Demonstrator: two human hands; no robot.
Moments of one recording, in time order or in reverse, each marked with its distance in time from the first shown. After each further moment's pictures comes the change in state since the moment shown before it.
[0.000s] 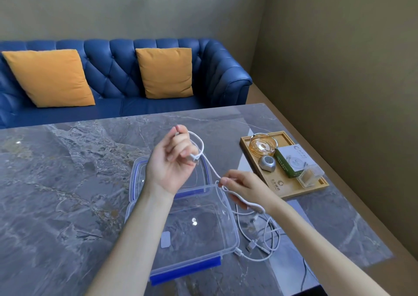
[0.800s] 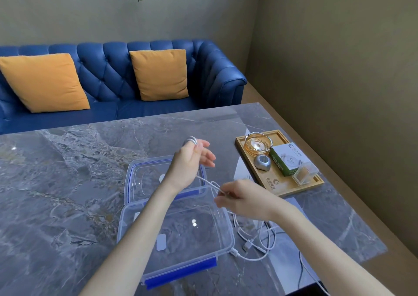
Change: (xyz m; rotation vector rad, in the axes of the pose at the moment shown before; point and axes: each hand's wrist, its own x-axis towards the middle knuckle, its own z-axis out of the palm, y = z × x) left_hand 0.027 -0.025 -0.033 1.711 0.475 0.241; right_hand -0.020 -0.026 -0.010 -0.360 -0.191 0.032
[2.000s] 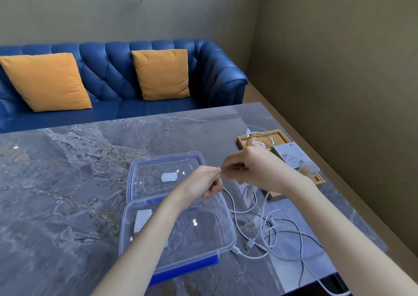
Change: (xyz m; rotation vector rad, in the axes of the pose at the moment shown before) left_hand -0.026 0.006 0.016 -0.093 -0.364 -0.320; right_hand 0.003 -0.016 -0.047 -0.231 0.274 -0.248
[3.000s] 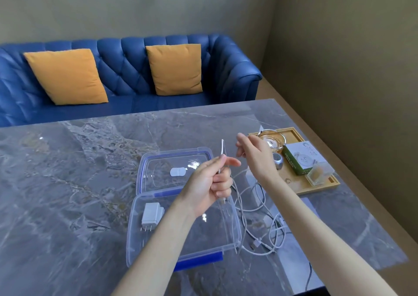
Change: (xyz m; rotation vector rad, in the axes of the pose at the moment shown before) left_hand -0.019 0.013 0.020 -0.695 0.005 0.073; right_hand 0.034 0.038 0.055 0.772 0.495 0.502
